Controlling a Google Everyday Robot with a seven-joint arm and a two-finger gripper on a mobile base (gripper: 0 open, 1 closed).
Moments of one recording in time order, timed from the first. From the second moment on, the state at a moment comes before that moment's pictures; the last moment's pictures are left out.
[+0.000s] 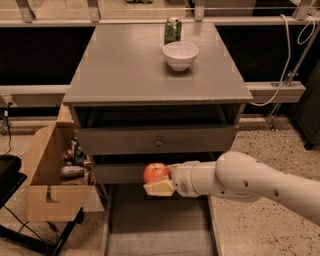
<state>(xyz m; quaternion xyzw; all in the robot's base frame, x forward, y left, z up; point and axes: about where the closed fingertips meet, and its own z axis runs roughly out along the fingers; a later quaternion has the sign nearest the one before) 0.484 0.006 0.652 -0.36 0.82 0.29 0.34</state>
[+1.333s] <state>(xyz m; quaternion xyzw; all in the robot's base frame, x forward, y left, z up) 0.524 0.009 0.436 -0.49 0.70 0.34 0.38</state>
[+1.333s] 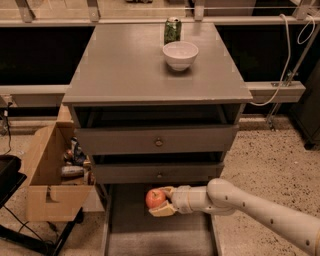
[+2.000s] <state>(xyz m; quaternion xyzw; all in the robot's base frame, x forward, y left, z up) 0.519 0.017 0.388 -0.50 0.70 0.36 0.36</state>
